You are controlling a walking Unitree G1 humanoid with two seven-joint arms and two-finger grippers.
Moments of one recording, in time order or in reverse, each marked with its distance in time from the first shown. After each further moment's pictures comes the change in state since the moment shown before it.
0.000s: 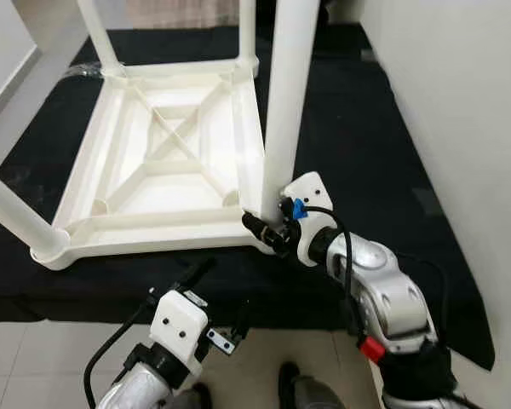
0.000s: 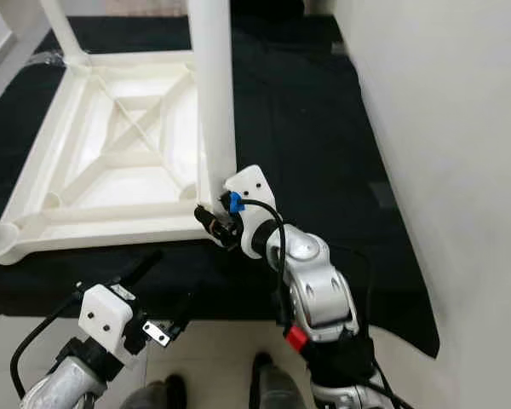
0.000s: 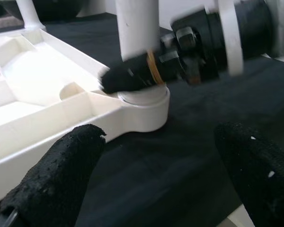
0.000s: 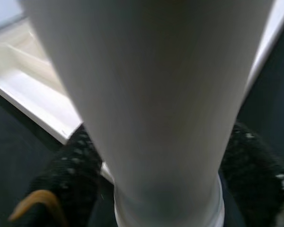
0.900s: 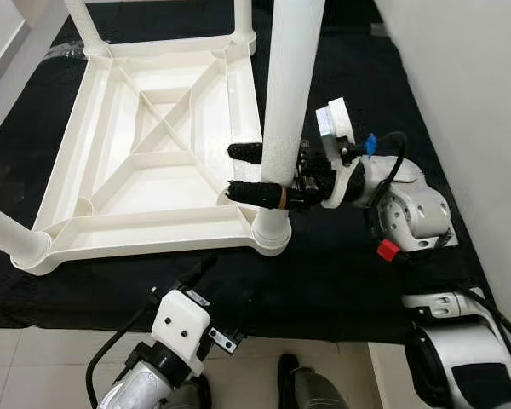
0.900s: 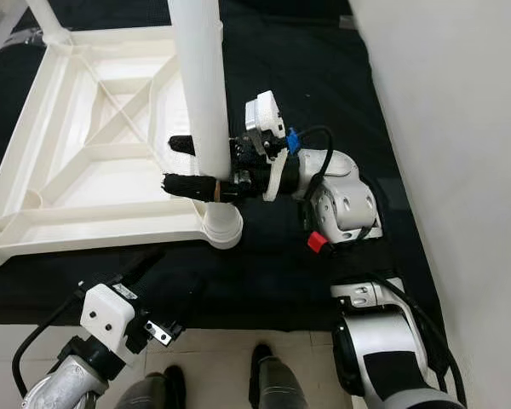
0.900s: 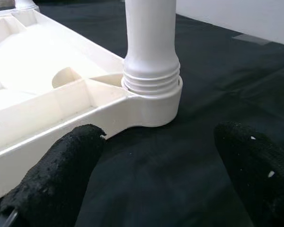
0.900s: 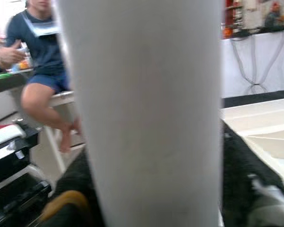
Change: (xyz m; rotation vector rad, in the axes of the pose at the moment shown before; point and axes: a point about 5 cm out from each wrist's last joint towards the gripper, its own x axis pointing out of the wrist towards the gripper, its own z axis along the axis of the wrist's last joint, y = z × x) left arm 0.001 -0.002 0.001 0.003 -0.005 -0.002; right arm -0.001 -0.032 0.075 -0.140 -0.317 0.836
